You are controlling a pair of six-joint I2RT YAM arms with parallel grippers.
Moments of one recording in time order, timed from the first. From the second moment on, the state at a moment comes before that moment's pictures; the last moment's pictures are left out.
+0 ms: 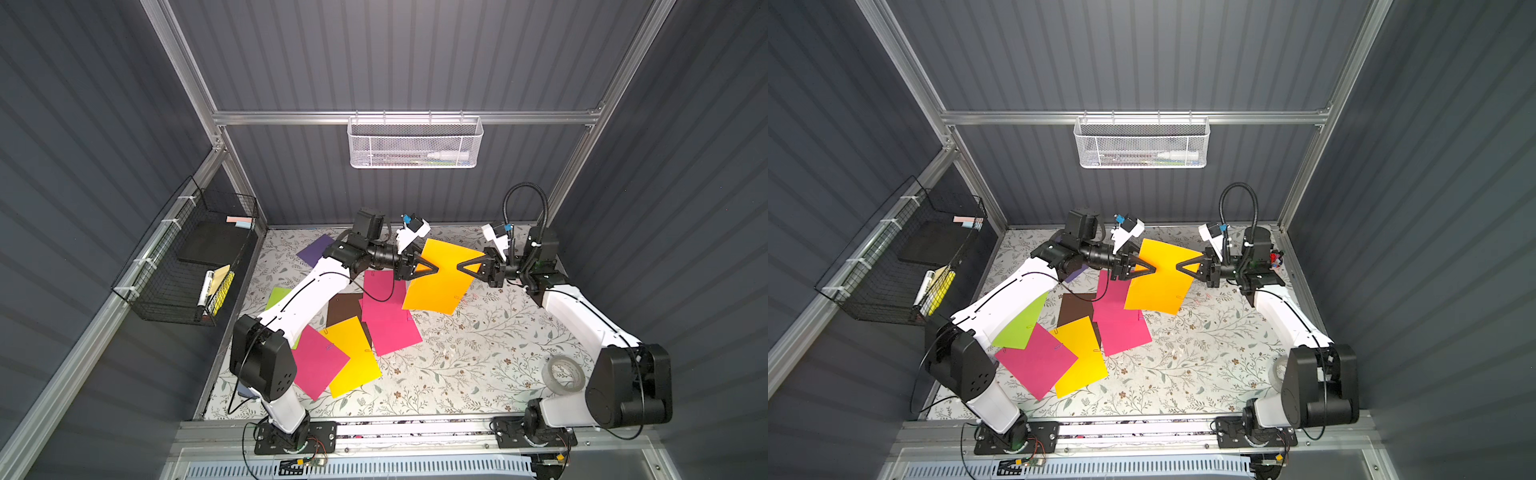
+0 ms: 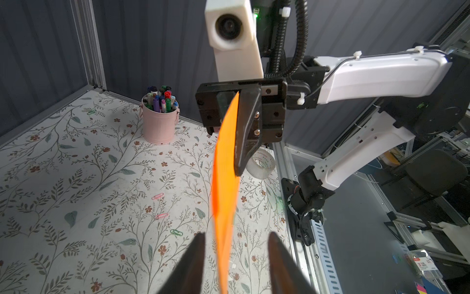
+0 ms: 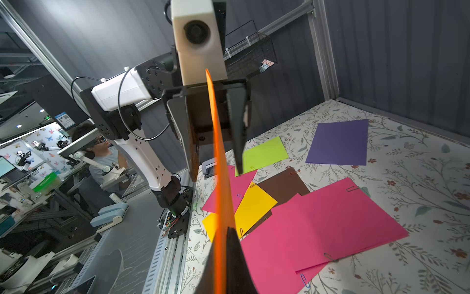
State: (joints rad) left arm -0.51 1.69 1.57 -0.39 1.04 0.11; right arm 0.08 1.41 1.02 0.12 -1.46 0.16
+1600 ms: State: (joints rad) left arm -0.44 1.68 1.44 -0.11 1.16 -0.09; right arm 0.11 1.43 0.96 -0.13 -1.42 0.06
